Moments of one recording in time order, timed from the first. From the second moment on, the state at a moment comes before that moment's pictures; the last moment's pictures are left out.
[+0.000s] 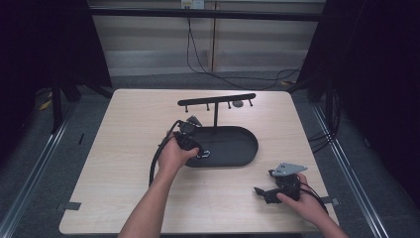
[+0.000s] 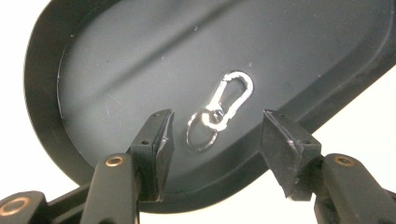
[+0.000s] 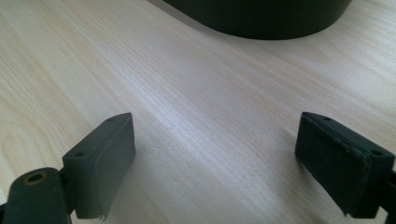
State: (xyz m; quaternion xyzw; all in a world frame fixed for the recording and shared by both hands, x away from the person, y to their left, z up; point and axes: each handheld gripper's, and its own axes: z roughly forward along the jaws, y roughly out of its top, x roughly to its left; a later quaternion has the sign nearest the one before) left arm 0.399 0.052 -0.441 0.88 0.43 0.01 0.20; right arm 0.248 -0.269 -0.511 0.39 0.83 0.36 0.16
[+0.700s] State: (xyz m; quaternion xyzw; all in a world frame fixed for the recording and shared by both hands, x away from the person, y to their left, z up) left arm 0.384 0.075 -0.423 0.88 0.43 0.02 0.22; right arm 0.248 -0.269 -0.511 0.39 0.83 0.36 0.16
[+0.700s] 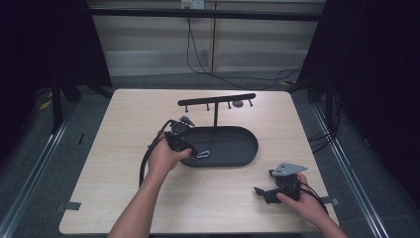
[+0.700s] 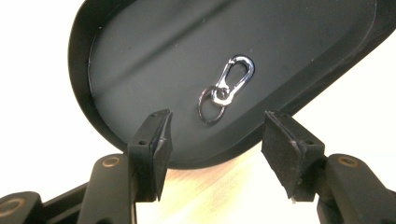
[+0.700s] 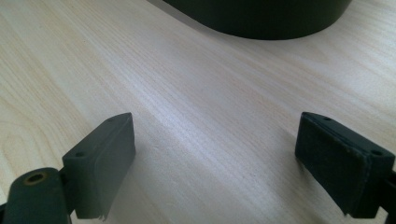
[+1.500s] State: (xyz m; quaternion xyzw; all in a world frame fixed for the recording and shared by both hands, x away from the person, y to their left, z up) left arm 0.373 0.111 -0.422 0.87 0.43 0.03 0.24; right arm 0.248 -0.269 -0.511 0.39 0.83 0.36 0.16
